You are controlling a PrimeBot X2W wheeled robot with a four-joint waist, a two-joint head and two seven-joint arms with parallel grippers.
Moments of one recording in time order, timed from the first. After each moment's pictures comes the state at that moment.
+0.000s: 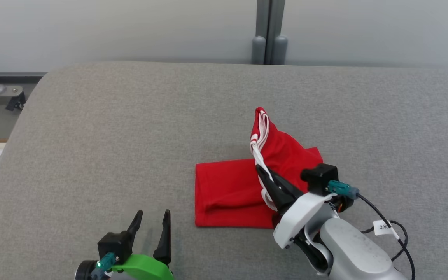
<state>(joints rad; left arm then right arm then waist) -0.07 0.05 -0.26 0.46 -0.32 -0.07 -0.26 -0.43 -0.05 0.54 0.56 0.51 0.13 -0.24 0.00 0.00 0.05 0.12</state>
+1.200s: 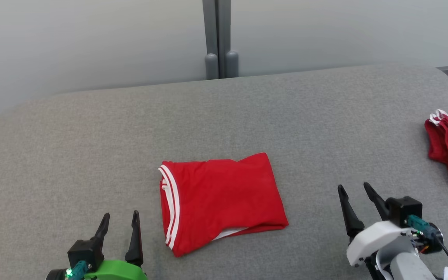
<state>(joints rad) -0.03 0.05 -0.10 0.41 -0.23 -0.09 -0.26 -0.20 -0.05 0.01 0.52 0.17 0.13 -0.26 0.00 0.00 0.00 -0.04</state>
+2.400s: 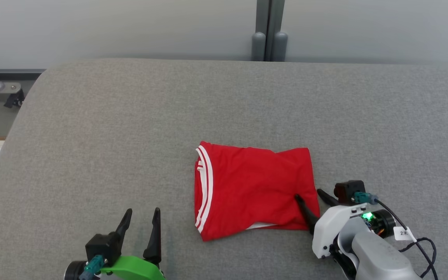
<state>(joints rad) -0.05 0.05 -0.20 0.43 -0.28 -0.12 -0.26 -0.51 -0.05 0.37 1.02 0.39 0.13 -0.22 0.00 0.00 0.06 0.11</state>
